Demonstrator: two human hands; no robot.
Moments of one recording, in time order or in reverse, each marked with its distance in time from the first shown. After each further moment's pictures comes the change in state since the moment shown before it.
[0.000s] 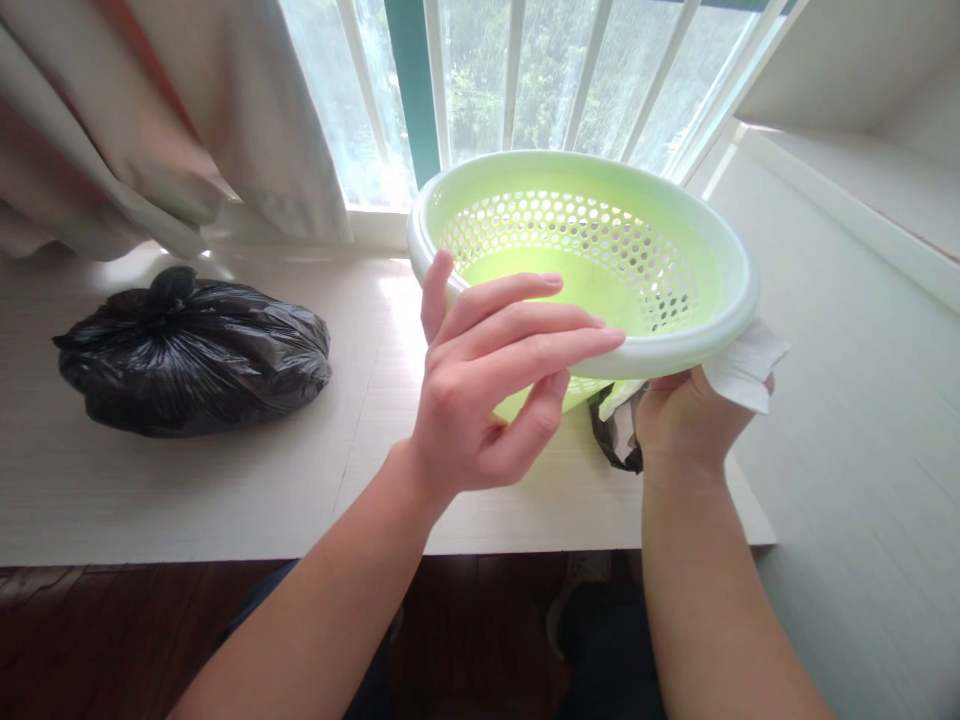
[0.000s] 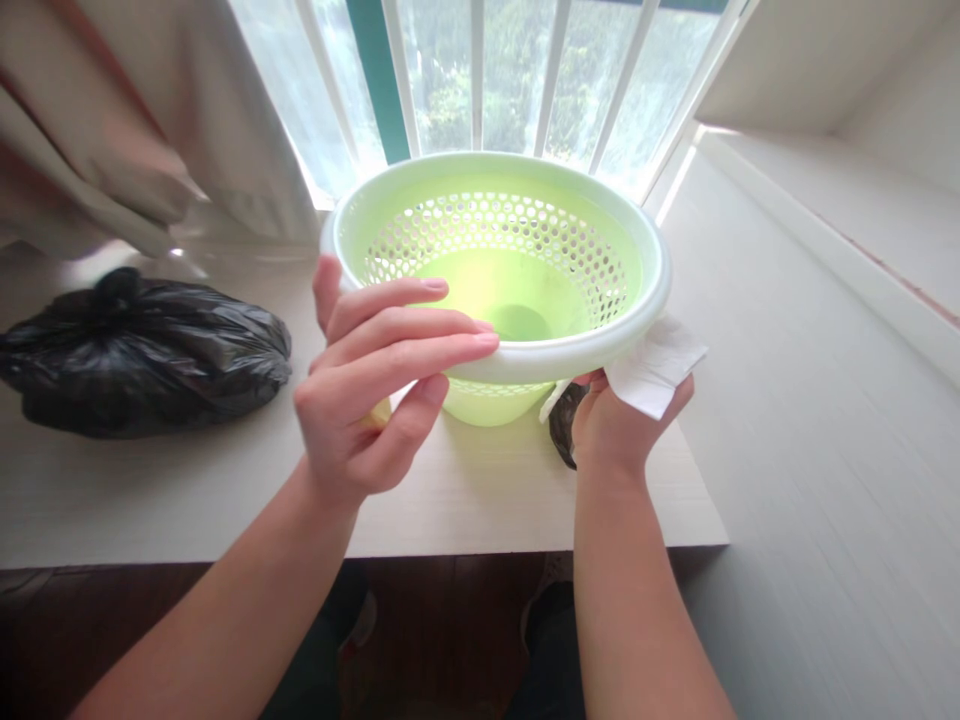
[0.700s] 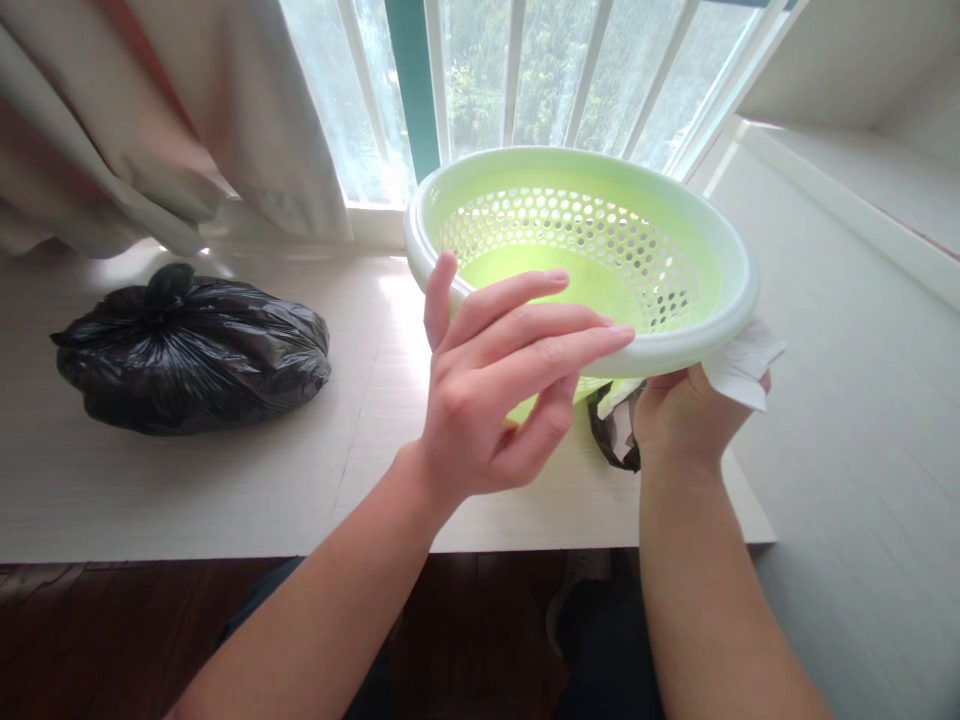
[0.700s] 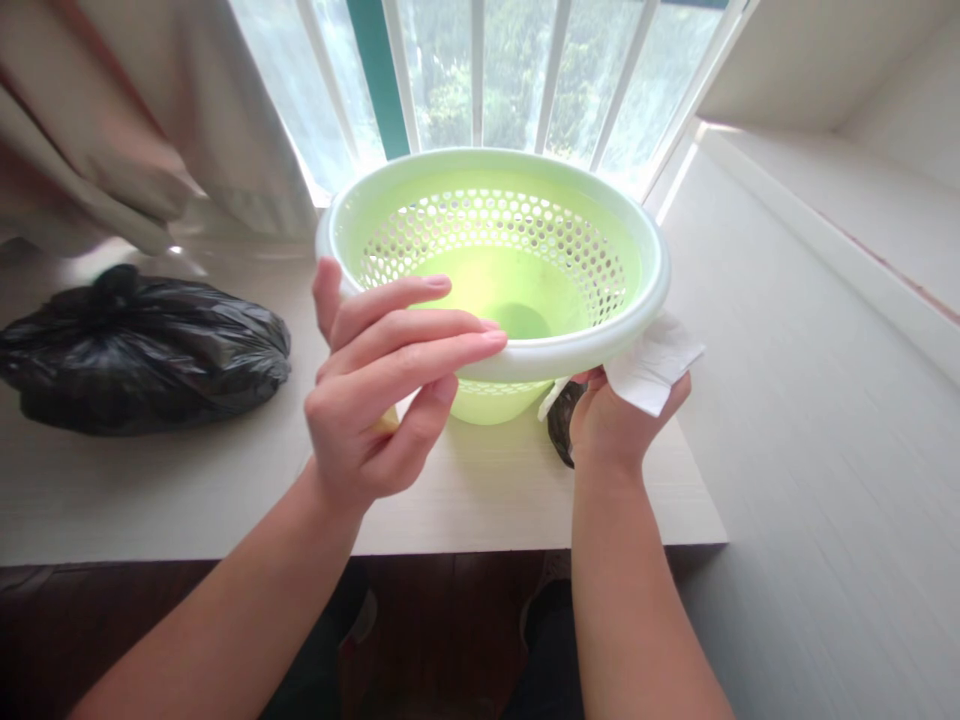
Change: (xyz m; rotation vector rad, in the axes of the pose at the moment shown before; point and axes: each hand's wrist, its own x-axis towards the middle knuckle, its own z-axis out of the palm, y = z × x) left_hand -0.002 0.003 0.005 0.029 0.010 0.020; right_hand 0.002 0.004 0.000 -0.011 -0.005 0.005
